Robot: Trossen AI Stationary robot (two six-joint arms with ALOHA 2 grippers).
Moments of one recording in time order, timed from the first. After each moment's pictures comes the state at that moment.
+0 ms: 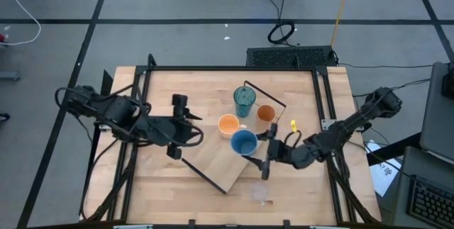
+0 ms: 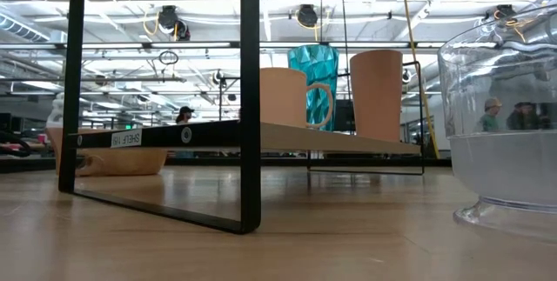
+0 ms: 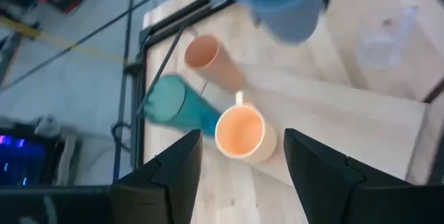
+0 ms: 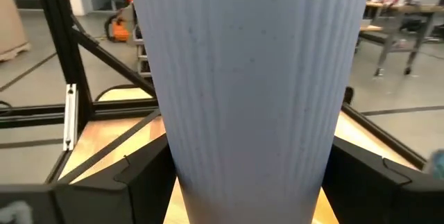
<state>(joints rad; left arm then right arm) -0.42 1.46 1.82 -1.16 -0.52 0.11 0.55 1.38 0.87 0.33 0.77 0.12</state>
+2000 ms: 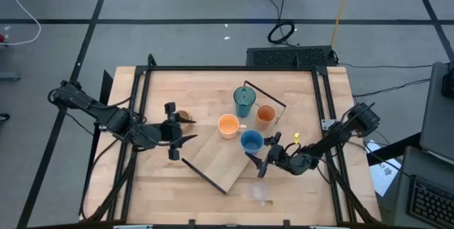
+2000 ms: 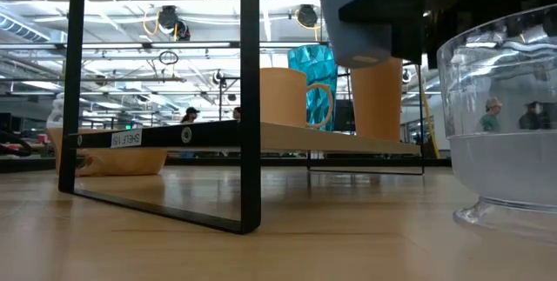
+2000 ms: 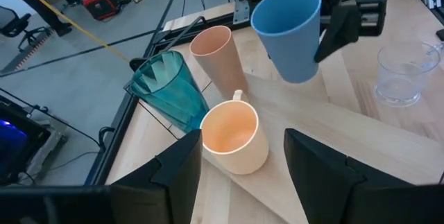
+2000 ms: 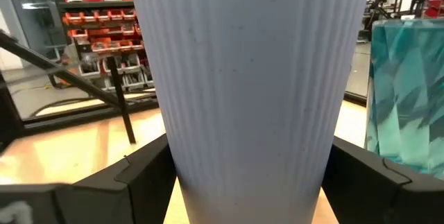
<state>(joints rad) -0.47 1.12 1.10 -0.57 -0.64 -0.02 0.60 1.75 0.52 1.22 1.04 0.11</state>
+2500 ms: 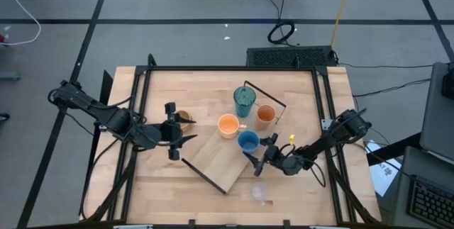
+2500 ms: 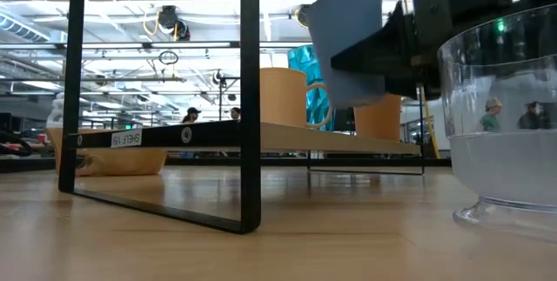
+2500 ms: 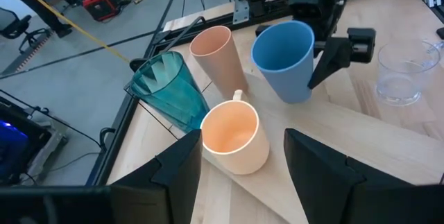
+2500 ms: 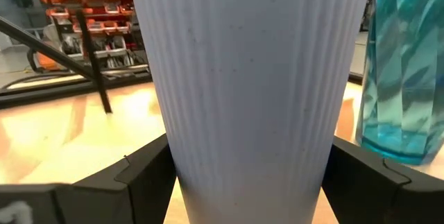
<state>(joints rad) -0.47 1.12 1.10 -0.57 -0.64 -0.01 0.56 1.90 0.52 1.26 1.04 0.17</state>
